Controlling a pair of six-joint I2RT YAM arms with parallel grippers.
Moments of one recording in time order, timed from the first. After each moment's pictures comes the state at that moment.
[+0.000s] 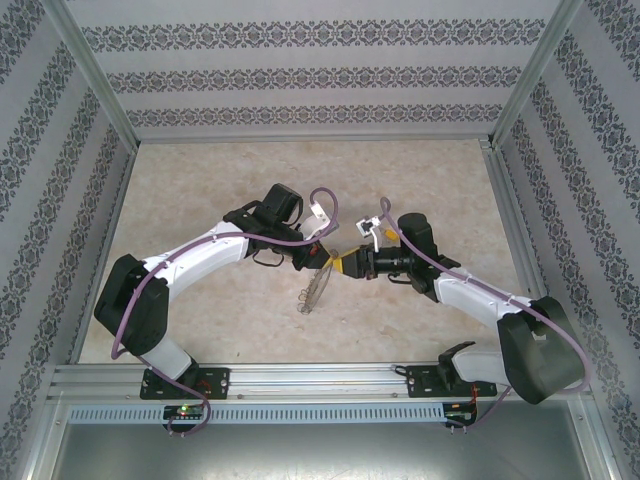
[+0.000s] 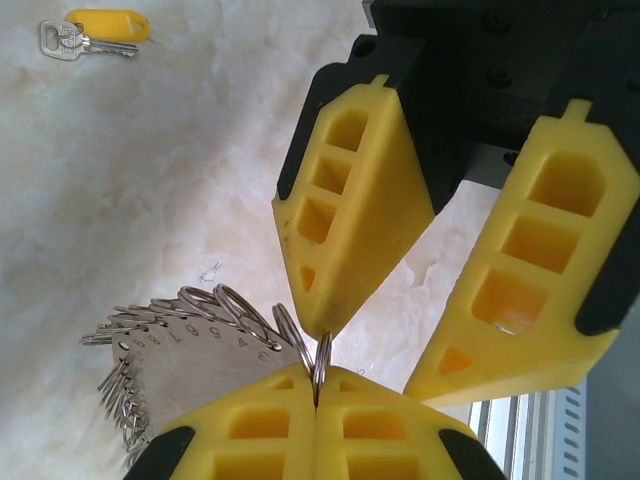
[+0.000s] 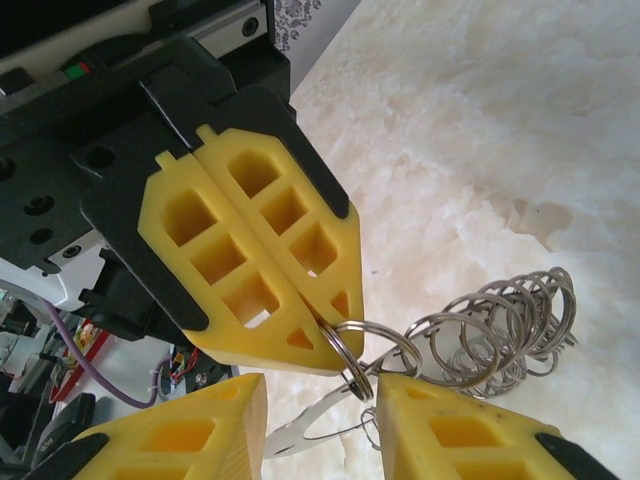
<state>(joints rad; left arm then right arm) -0.61 1.60 1.17 -0.50 0.69 0.13 0.41 1.28 0.55 0.23 -0.95 0.42</state>
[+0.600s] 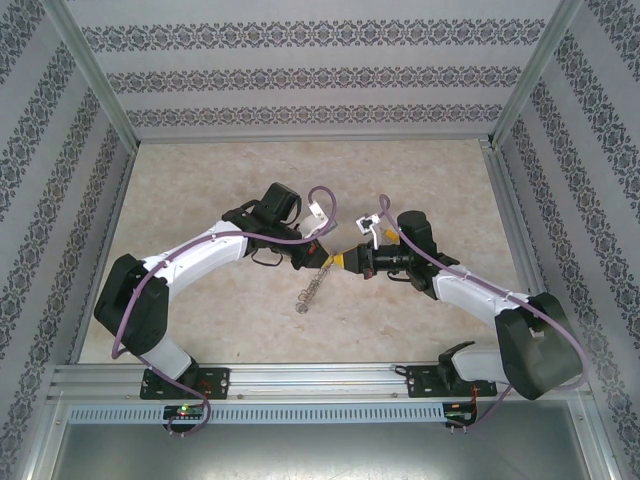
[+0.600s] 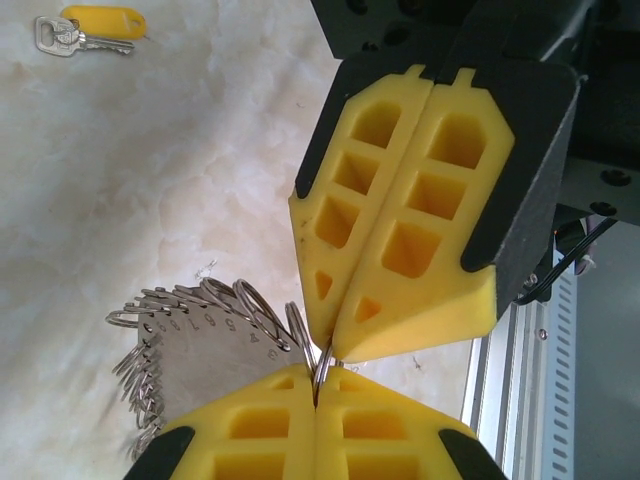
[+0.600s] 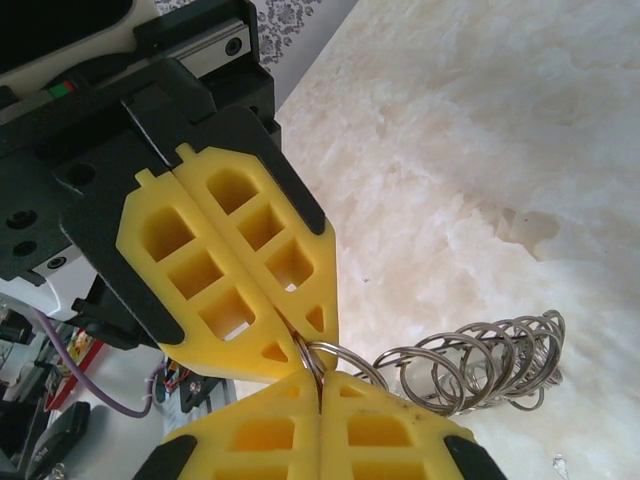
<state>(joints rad) -0.60 1.61 1.17 -0.51 0.71 0.13 0.41 1.30 0.56 0.24 -0.94 0.42</state>
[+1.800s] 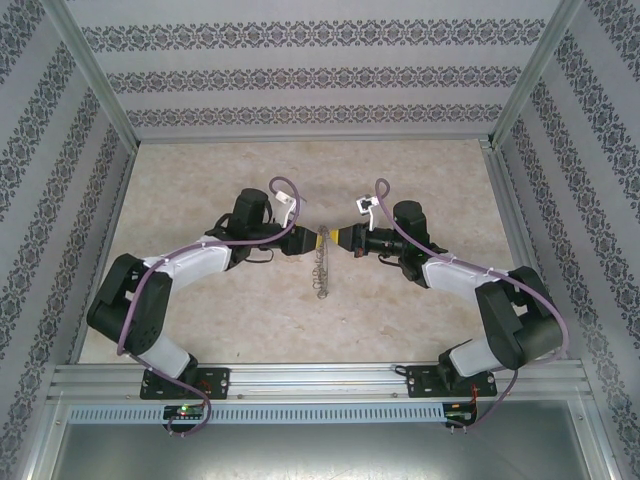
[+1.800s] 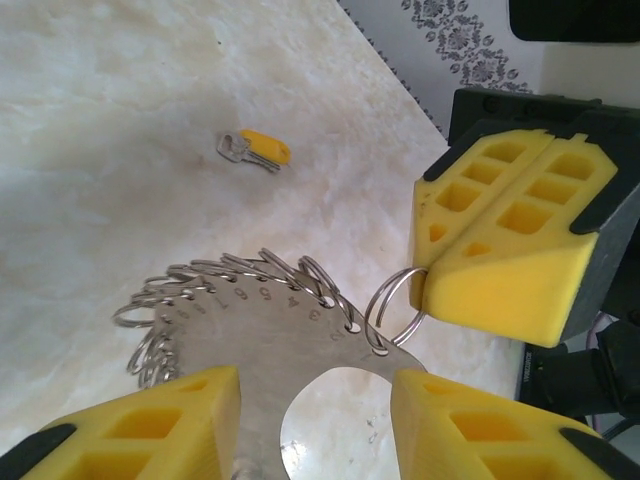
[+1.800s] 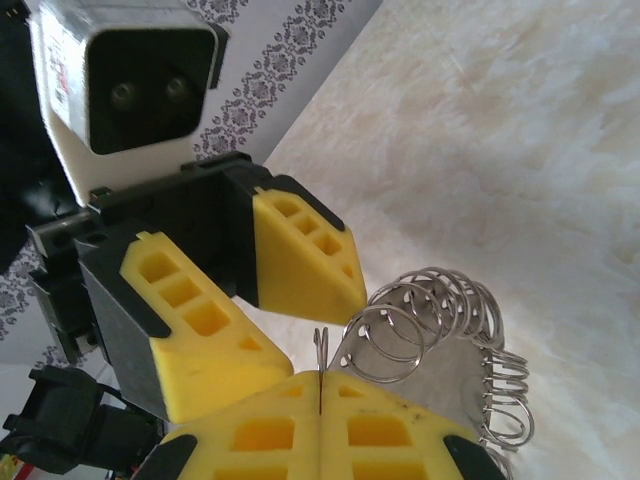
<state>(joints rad) -0.44 1.58 0.87 0.16 0.73 -0.32 0.39 1.47 0.63 0.51 -0.80 0.55</state>
